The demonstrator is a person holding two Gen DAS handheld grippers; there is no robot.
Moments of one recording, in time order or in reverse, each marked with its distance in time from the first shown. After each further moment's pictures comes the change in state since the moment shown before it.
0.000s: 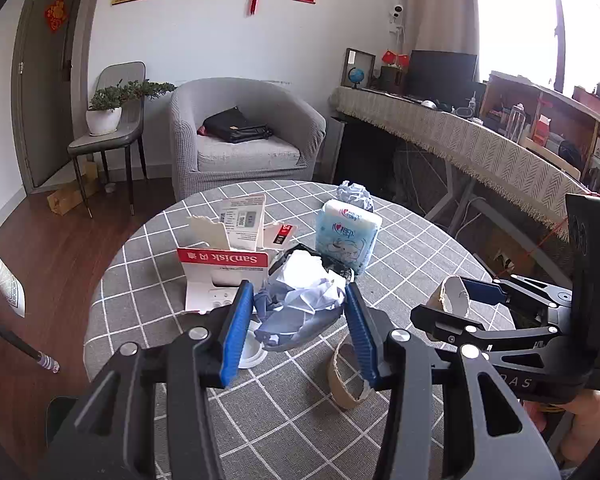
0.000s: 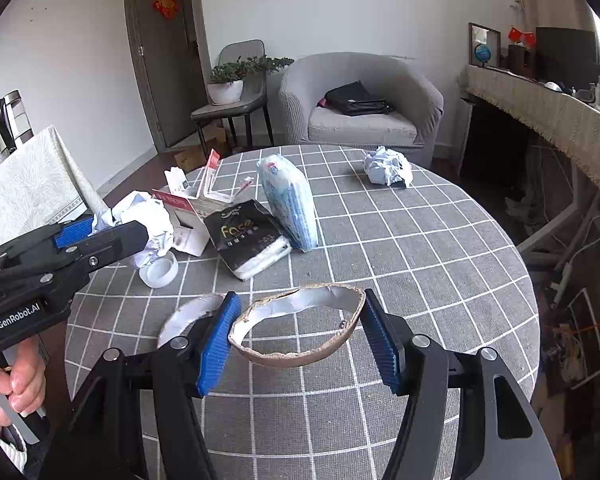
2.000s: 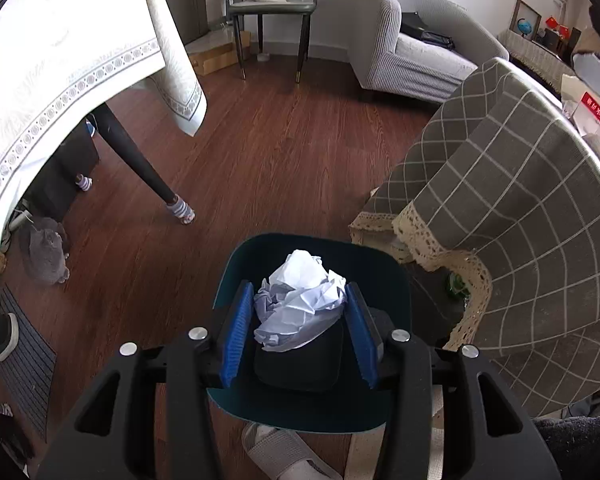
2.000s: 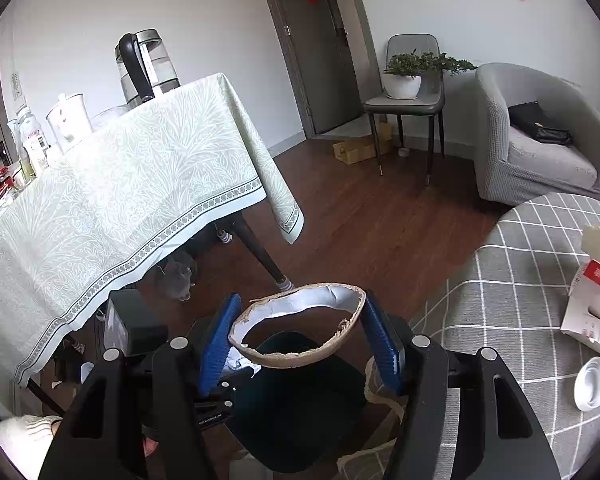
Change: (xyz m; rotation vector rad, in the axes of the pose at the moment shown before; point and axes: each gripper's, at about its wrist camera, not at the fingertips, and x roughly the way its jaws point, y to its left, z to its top) left arm -0.064 0.306 -0.180 -0.267 0.385 0.383; right arm 0.095 0.307 0.028 -0.192 0.072 0.452
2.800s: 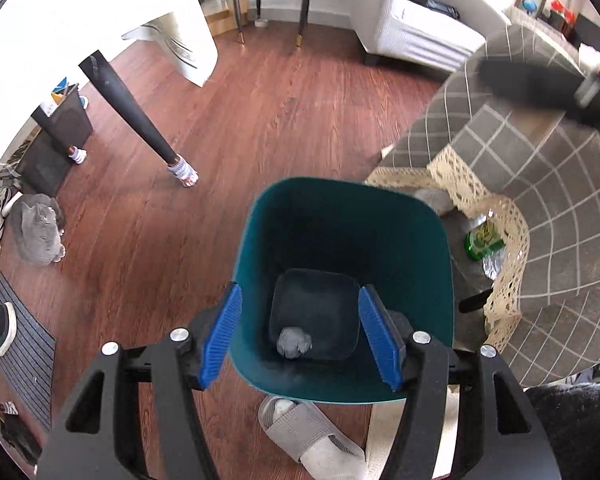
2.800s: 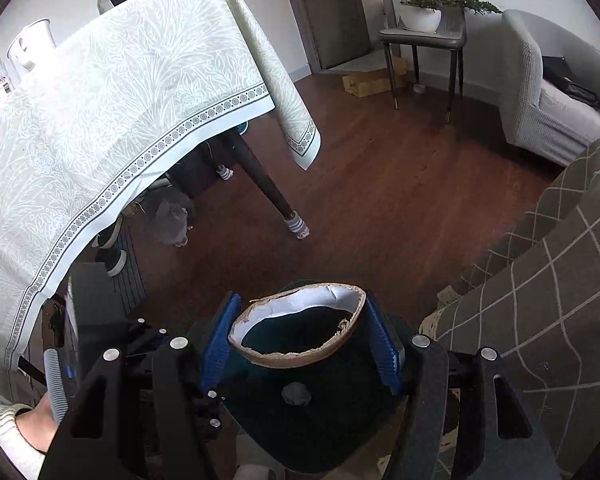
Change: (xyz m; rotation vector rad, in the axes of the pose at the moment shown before) left arm 0.016 0.043 -0.025 0.001 0.085 -0.022; right arm 0.115 0.022 -0.040 0.014 0.241 -0.004
